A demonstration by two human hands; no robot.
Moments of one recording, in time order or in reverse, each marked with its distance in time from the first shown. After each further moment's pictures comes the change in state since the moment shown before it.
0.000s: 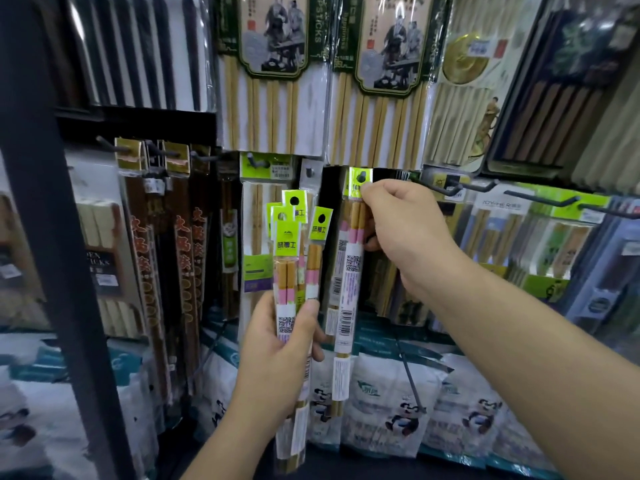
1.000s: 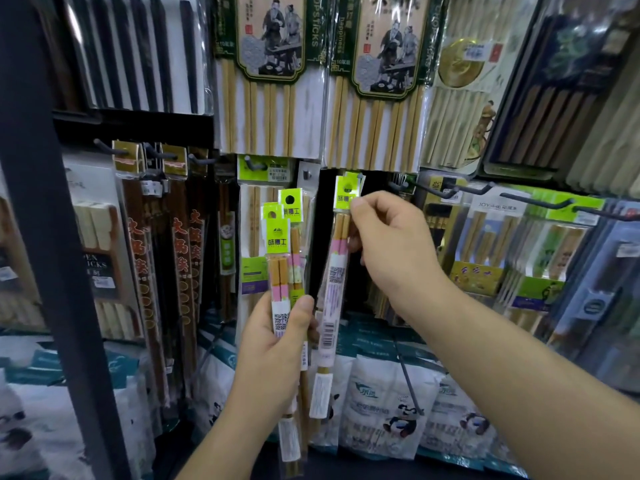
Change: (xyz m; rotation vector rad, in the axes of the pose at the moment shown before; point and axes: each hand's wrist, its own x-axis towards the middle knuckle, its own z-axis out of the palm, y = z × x) left_hand 0.003 0.001 0.002 0.029 0.071 -0.004; right_hand -0.020 0.010 0.009 -0.009 0.044 -0.101
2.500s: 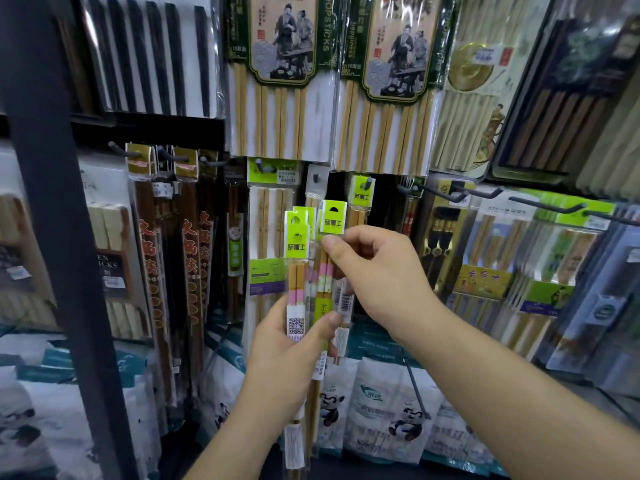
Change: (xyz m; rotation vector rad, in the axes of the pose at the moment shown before) left_hand 0.000 0.007 0.001 -0.080 -0.066 -0.067; right_hand -0.023 0.003 0.009 -0.105 -0.144 0.014
